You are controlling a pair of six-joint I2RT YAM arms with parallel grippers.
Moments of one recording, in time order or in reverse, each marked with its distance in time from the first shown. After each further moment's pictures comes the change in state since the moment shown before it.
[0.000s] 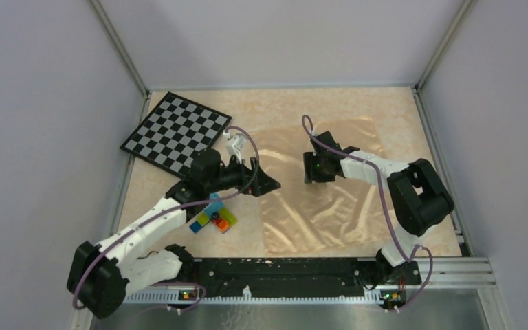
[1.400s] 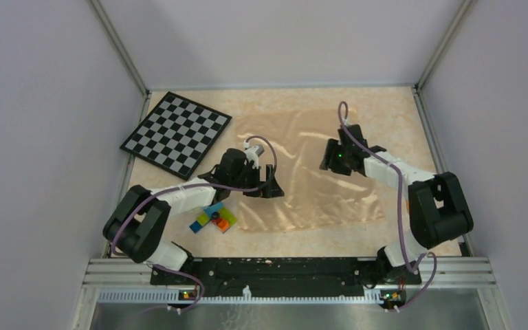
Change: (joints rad) left arm -0.011 0.344 -0.017 0.037 -0.053 0.072; right arm -0.122 -0.140 -0.058 0.060 -0.016 0.120
